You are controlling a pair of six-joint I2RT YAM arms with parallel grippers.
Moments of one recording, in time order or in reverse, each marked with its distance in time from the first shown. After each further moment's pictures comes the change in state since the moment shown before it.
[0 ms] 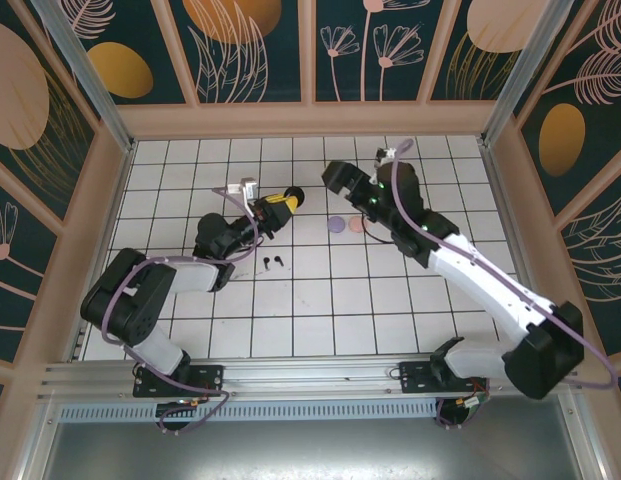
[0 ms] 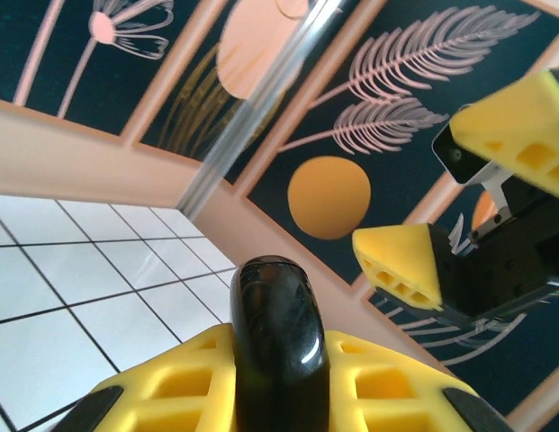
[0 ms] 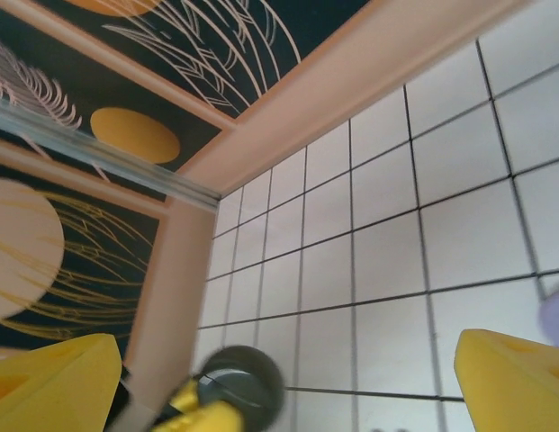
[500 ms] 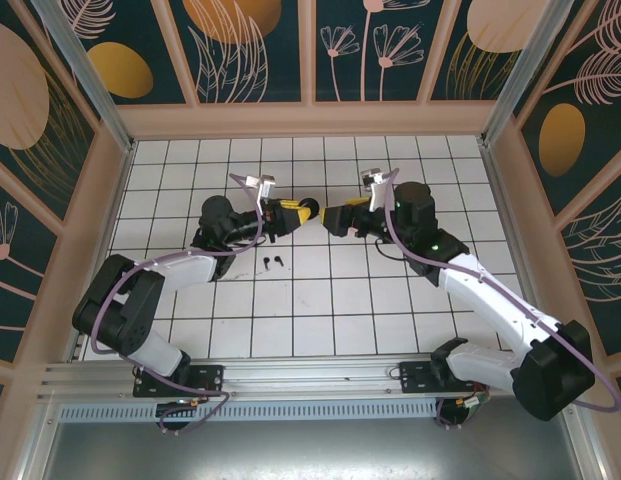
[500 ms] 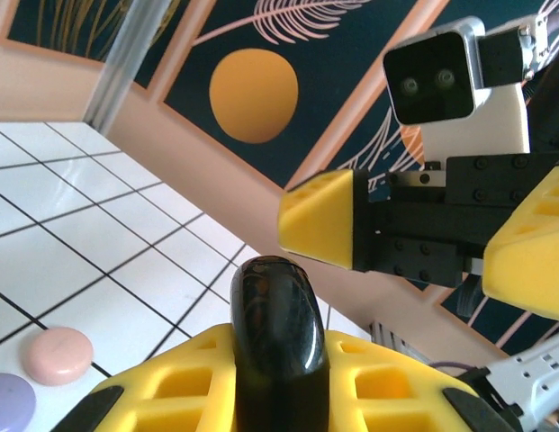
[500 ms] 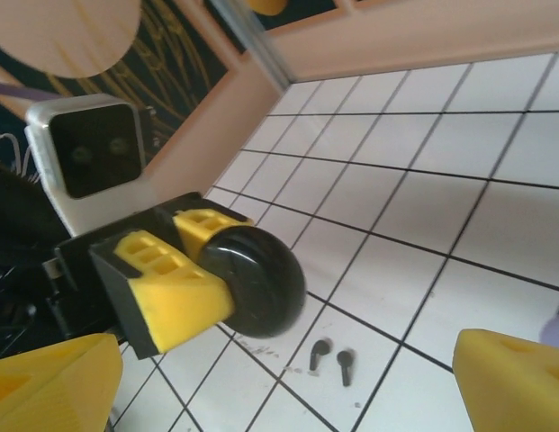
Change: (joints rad) left arm 0.000 -0.055 0.106 -0.279 0.304 0.071; right arm -0.064 -0.088 -0.193 0.124 -0.427 -0.415
